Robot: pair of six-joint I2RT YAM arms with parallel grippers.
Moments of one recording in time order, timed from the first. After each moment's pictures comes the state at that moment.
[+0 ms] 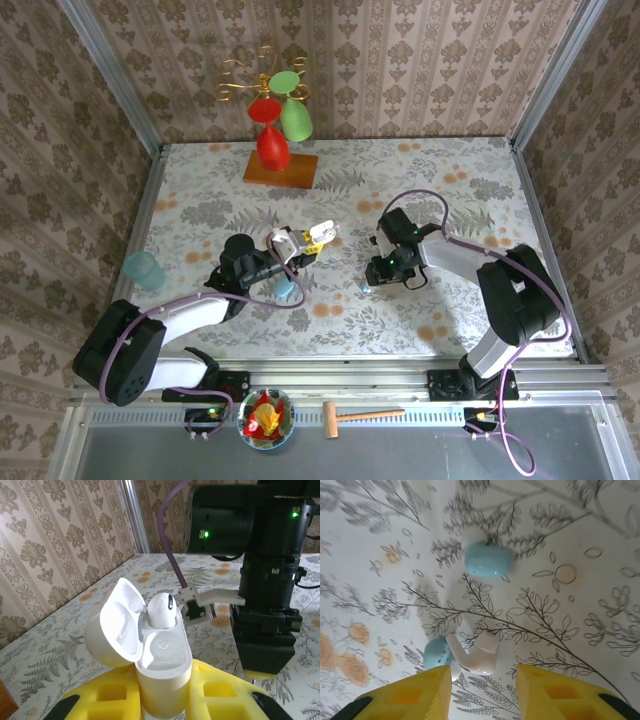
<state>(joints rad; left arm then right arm) -0.61 1.28 0.42 0.76 0.53 0.25 0.46 1.65 0.94 -0.60 -0.25 0.26</state>
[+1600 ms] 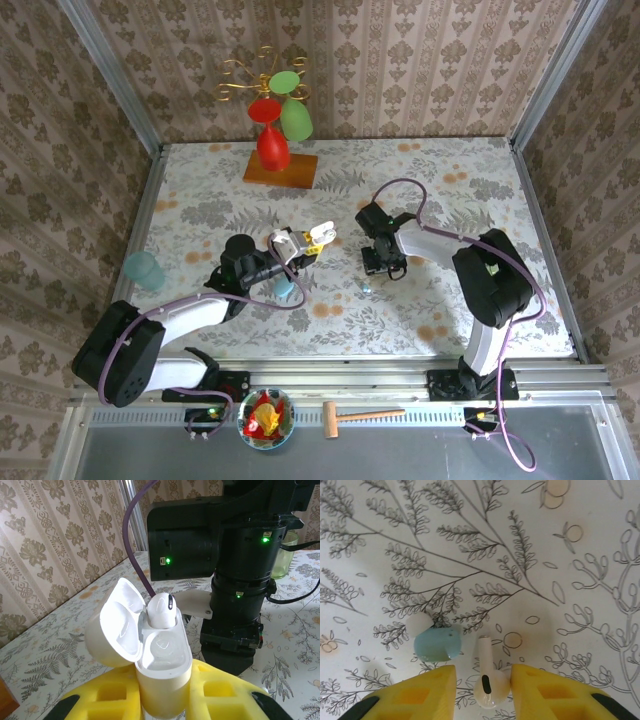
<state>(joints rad) -0.62 1.27 0.42 0.75 0.52 0.26 0.54 1.81 1.13 -0.70 0.06 0.40</state>
